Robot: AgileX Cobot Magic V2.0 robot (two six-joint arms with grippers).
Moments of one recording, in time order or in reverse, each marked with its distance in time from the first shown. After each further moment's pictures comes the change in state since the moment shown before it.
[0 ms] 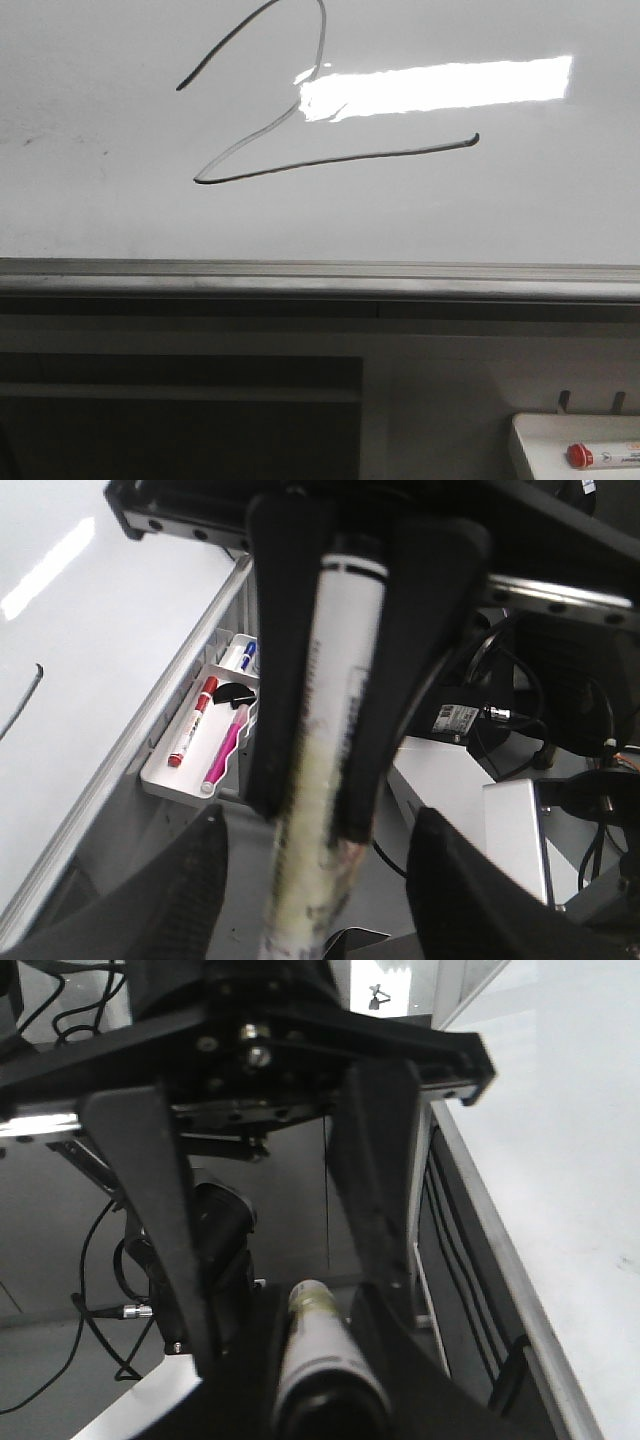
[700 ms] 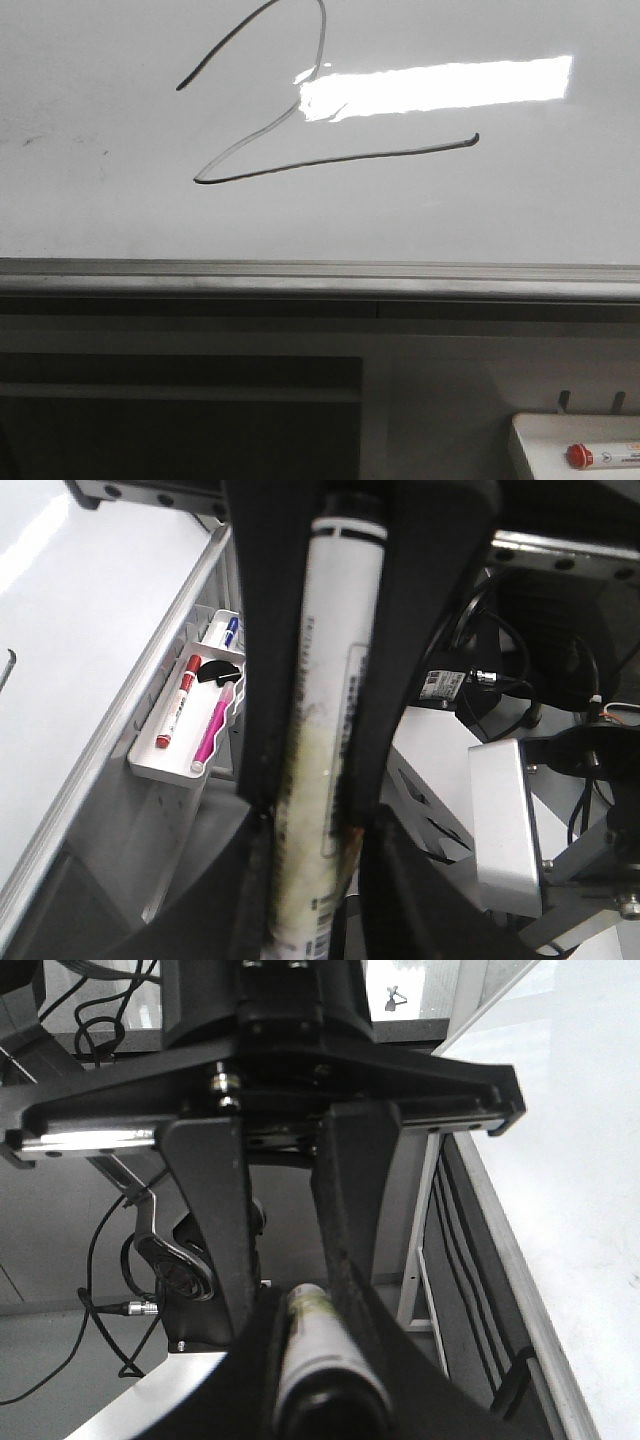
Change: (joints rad) left arm 0.002 0.010 -0.009 0.039 0.056 0.027; right arm 0.016 0.005 -0.028 -0.020 0.007 0.000
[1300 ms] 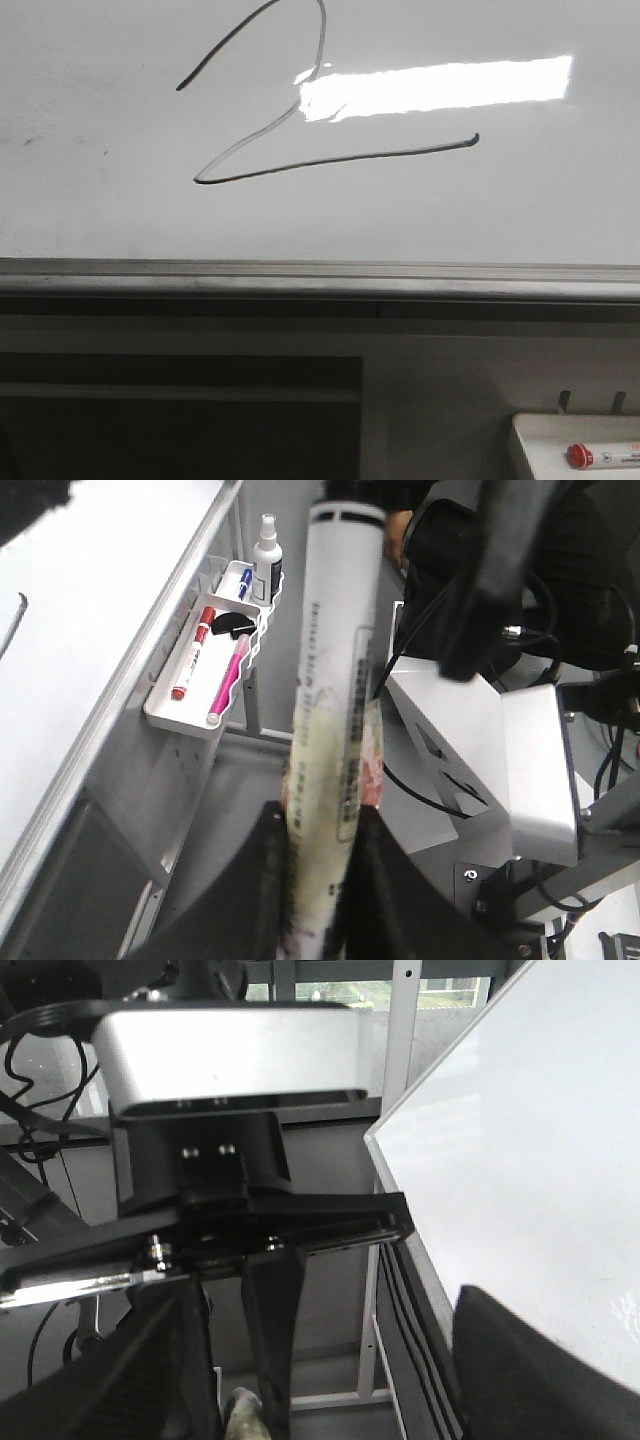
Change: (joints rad) left arm 0.000 0.002 0.002 0.080 0.017 -0.009; right arm 0.000 -0.007 -0.035 0.045 -0.127 -0.006
